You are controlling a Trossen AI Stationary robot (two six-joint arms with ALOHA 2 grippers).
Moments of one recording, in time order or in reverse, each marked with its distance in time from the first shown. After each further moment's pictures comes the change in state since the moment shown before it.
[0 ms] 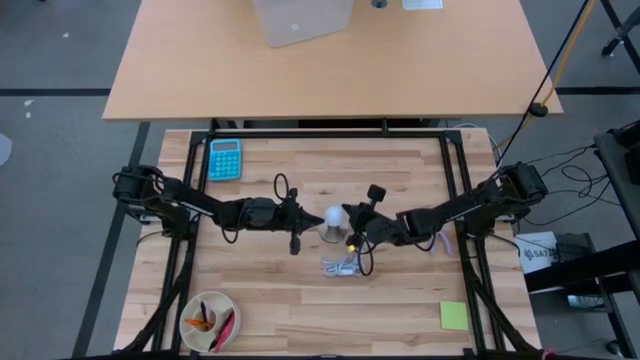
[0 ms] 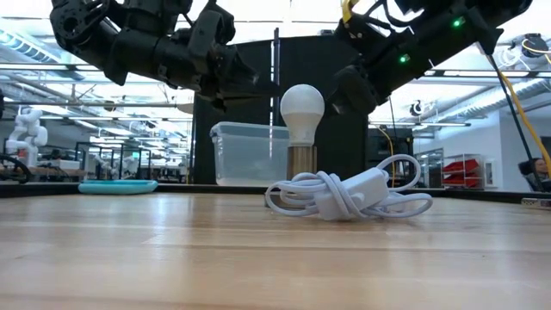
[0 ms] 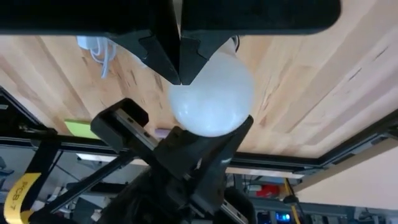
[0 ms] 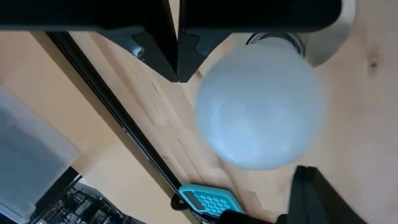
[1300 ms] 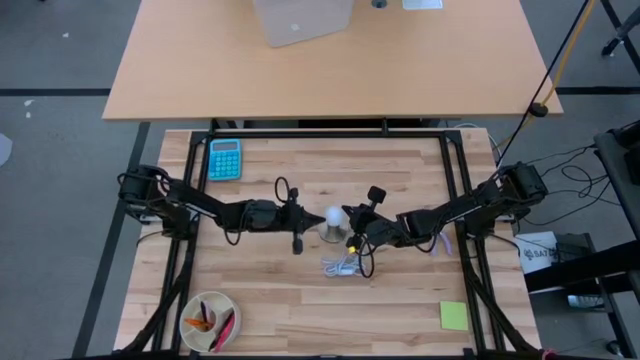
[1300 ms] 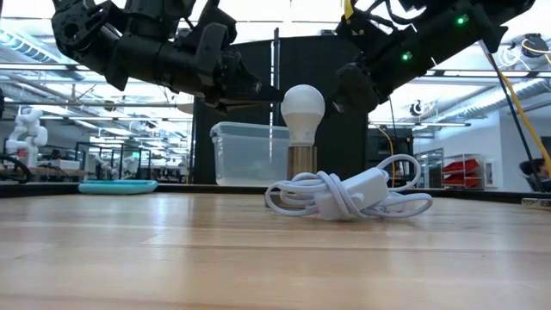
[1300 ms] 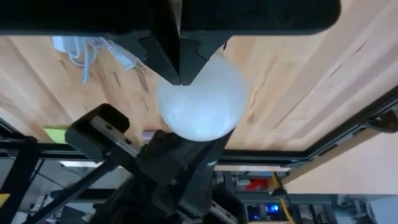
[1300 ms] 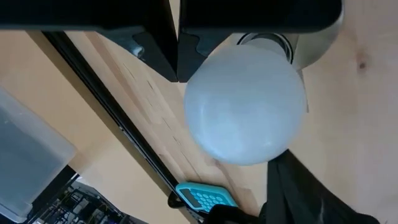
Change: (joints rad) left arm -0.001 0.046 0.000 0.053 -0.054 0.062; right arm 0.022 0.000 0.000 0.003 0.004 0.012
